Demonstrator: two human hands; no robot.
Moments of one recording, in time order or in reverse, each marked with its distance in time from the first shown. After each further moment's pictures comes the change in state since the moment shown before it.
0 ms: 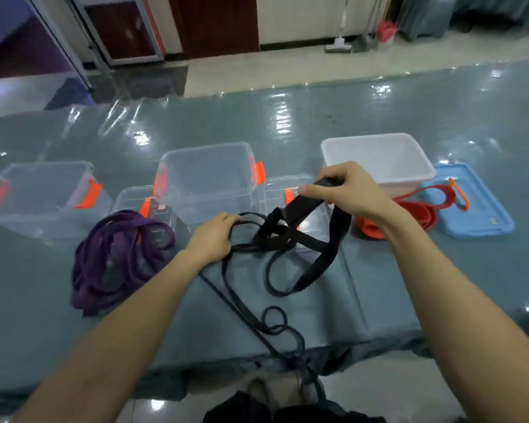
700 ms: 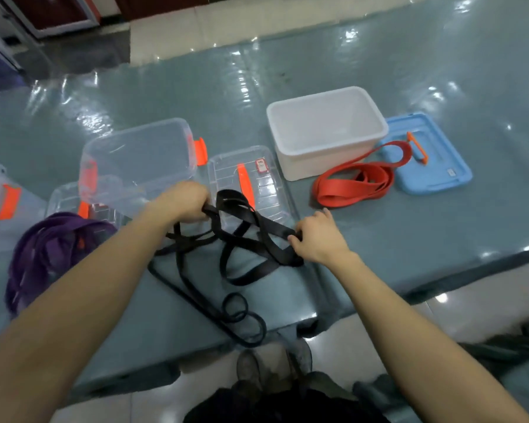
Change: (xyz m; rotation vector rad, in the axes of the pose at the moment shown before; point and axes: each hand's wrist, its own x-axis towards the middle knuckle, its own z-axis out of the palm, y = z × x) left_hand 0.090 0.069 -0.017 0.484 -0.279 0.067; right_hand -0.065 0.178 0.053 -0.748 -0.052 0.298
